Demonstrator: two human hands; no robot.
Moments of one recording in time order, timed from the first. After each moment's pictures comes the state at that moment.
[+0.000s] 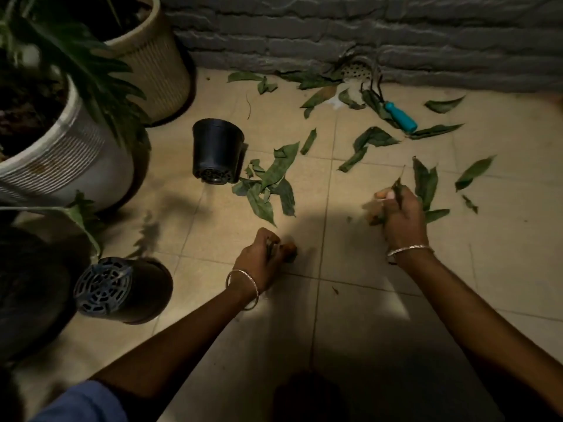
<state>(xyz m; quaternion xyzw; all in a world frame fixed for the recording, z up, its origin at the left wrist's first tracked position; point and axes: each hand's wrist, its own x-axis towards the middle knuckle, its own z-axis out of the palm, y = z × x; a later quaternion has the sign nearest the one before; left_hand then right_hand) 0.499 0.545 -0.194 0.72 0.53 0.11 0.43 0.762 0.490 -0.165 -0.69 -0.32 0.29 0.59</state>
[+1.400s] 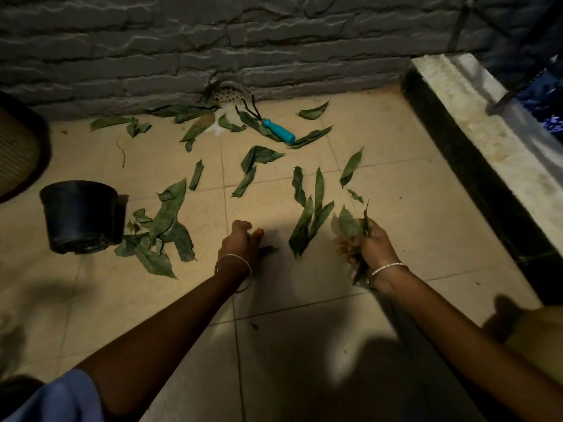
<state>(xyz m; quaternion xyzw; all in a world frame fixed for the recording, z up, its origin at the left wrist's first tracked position) 0.687 0.568 -0.207 0.77 0.50 0.09 0.40 0.860 0.393 -0.175 -0.71 -0.02 0.38 0.59</state>
